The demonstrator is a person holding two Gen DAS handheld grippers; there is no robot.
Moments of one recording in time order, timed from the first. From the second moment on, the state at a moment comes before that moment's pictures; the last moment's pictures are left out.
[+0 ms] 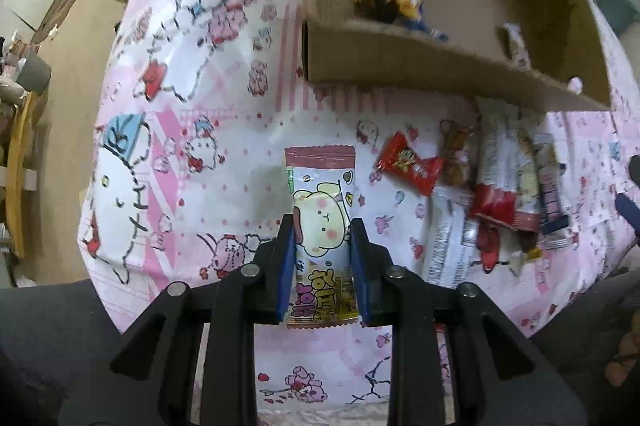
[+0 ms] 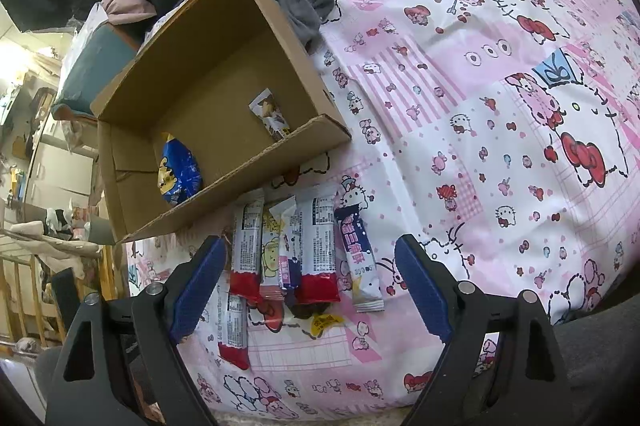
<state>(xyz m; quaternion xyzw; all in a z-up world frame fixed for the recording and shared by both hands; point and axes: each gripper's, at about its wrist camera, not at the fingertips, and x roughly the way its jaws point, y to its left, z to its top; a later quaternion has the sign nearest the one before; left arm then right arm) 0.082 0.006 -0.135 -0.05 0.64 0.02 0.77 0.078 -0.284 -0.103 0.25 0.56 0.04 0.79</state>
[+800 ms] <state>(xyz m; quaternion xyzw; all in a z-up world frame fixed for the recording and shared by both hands) 0.067 0.010 -0.083 -0.06 0.57 0.00 0.82 0.081 -0.262 -0.111 0.26 0.58 0.13 0.76</state>
